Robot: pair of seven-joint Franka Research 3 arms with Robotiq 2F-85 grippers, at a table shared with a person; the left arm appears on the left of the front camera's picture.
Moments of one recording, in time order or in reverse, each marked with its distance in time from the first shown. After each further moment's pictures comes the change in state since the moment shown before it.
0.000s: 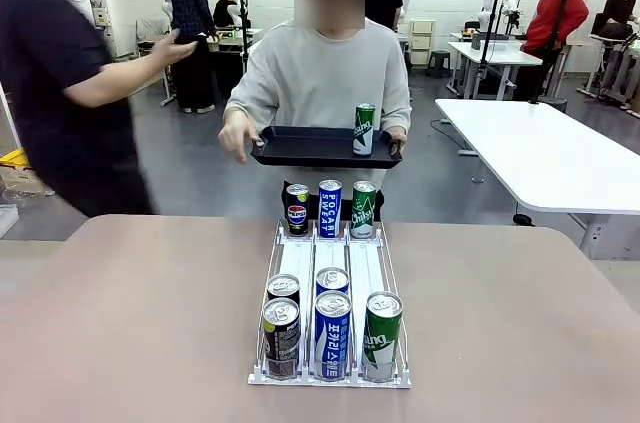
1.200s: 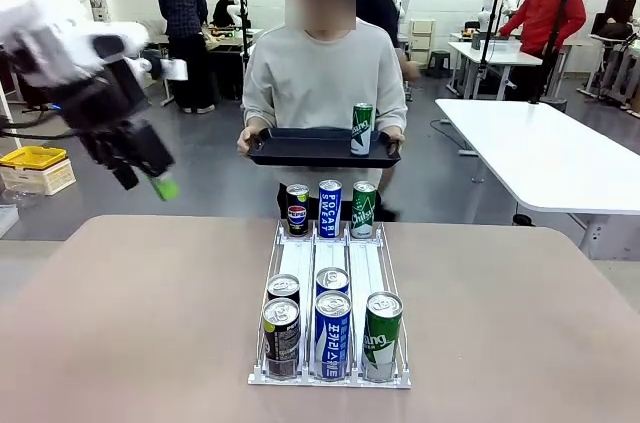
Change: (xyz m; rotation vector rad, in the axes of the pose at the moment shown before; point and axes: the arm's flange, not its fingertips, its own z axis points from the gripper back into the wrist) left arm 0.067 -0.134 -0.286 0.385 0.587 0.094; right arm 0.001 0.000 0.000 0.001 0.000 0.002
